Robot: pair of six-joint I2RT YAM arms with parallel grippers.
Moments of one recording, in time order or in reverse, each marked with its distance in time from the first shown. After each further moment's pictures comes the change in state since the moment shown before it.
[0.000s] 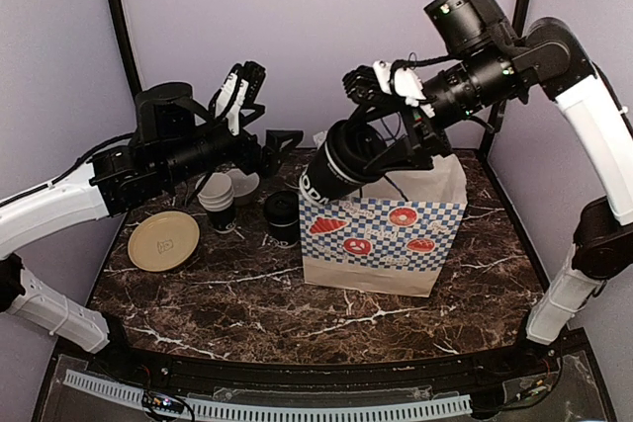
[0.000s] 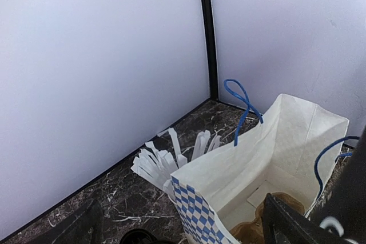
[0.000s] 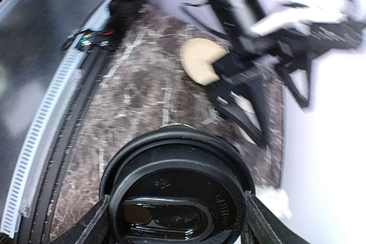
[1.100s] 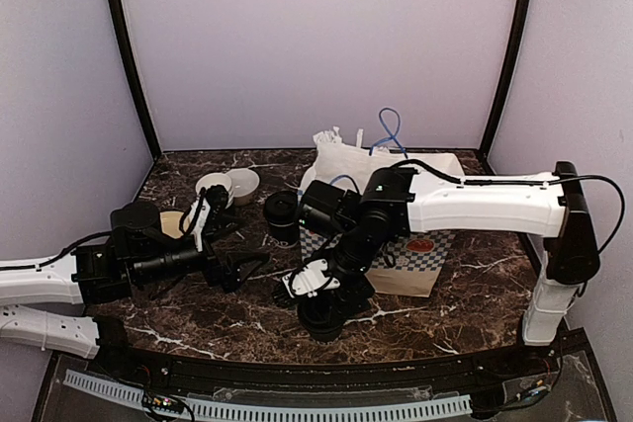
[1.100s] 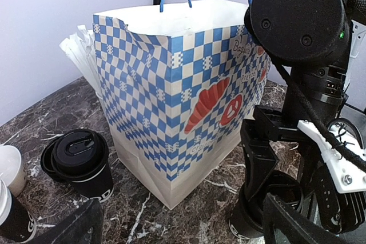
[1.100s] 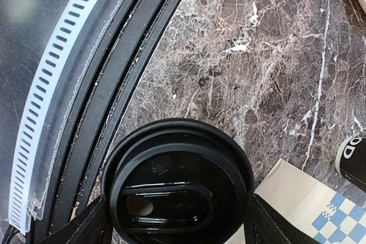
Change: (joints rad) left arm -0.092 -0.408 -0.691 0.168 0.134 -0.183; right arm 0.172 0.152 -0.746 0.356 0.074 0.029
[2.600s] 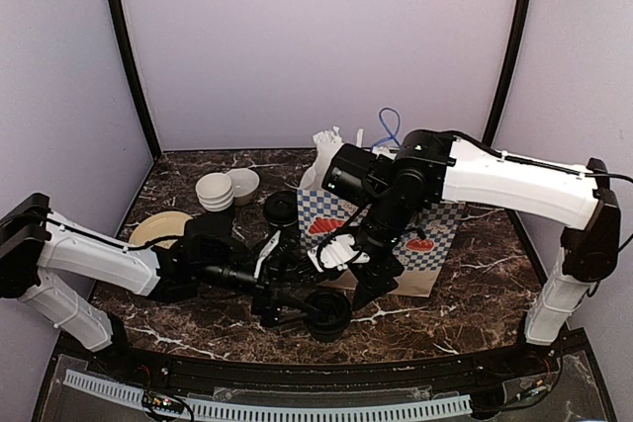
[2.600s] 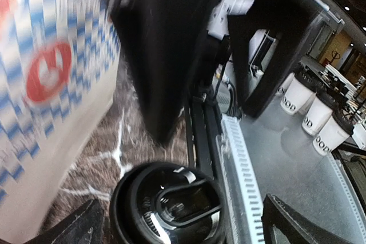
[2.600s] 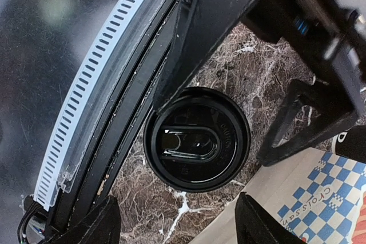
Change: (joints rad) left arm -0.004 0.629 0.049 0.498 0.673 -0.097; right arm -0.074 -0.108 0.072 -0.206 -0.114 -0.085
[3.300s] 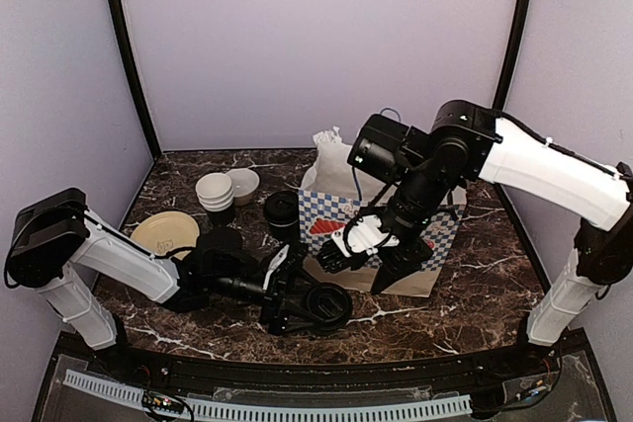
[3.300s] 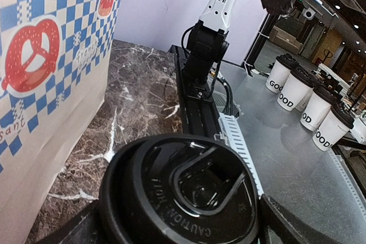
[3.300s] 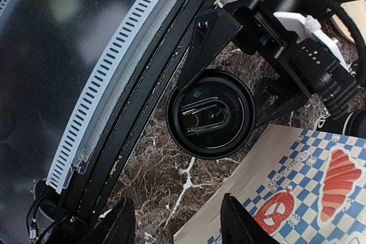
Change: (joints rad) left arm -0.013 0.116 -0.037 0.203 0.019 -0.014; right arm -0.003 -0.093 0.114 -0.168 0.023 -0.019
